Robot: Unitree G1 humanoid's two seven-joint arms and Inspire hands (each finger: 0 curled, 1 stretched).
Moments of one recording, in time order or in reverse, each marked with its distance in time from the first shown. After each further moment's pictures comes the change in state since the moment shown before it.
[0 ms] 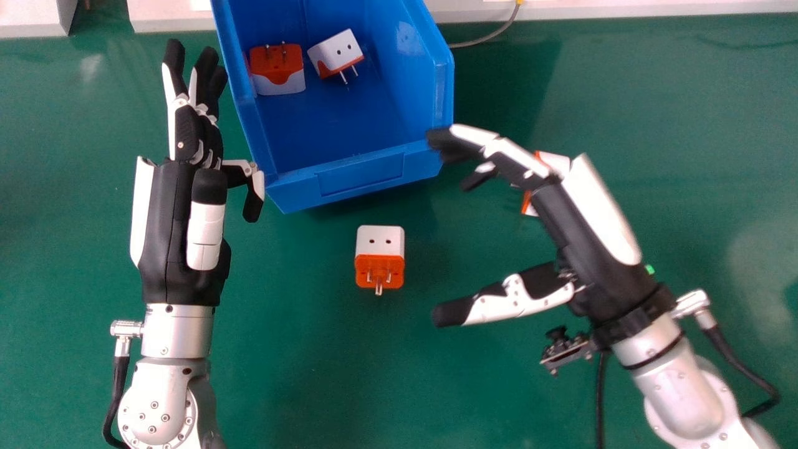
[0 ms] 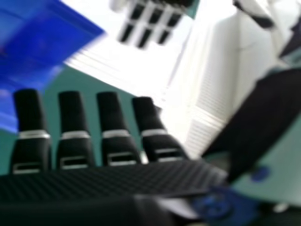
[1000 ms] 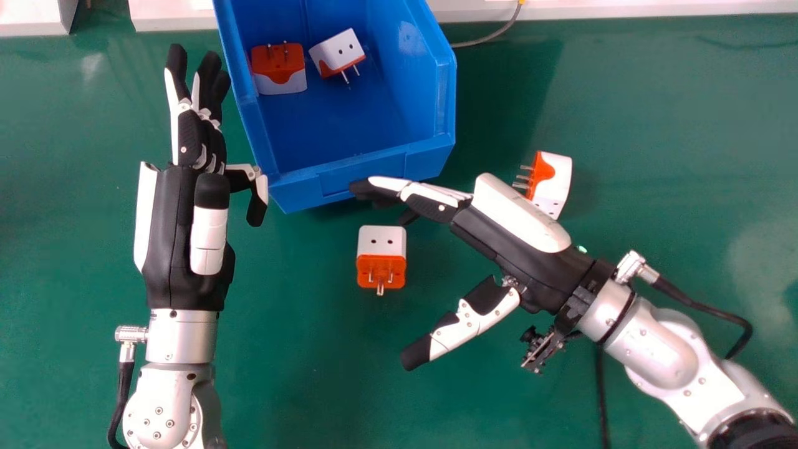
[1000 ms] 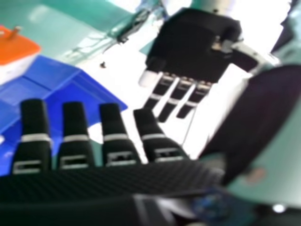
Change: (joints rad) left arm 0.028 -0.012 -0.015 -0.047 0.005 0.021 0.015; right arm -0.213 -0.062 0.109 0.183 -0.025 -0.028 0.190
